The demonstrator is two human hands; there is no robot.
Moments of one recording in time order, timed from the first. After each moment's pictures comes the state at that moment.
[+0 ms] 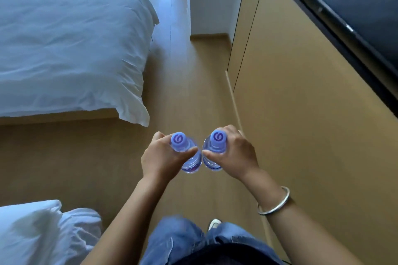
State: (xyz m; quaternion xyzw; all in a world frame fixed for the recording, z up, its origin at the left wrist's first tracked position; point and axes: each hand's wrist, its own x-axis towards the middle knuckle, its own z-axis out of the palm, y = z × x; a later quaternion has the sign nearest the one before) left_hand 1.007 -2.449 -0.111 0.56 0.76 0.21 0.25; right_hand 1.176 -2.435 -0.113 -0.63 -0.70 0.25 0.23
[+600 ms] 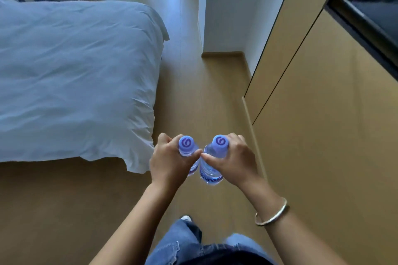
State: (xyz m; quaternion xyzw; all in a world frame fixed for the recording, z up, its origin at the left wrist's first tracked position) left_hand 0.879 -2.133 -0.113 0.58 0.74 0.28 0.22; right_hand 1.033 -2.121 -0.112 -0.66 -0.67 0.23 0.25
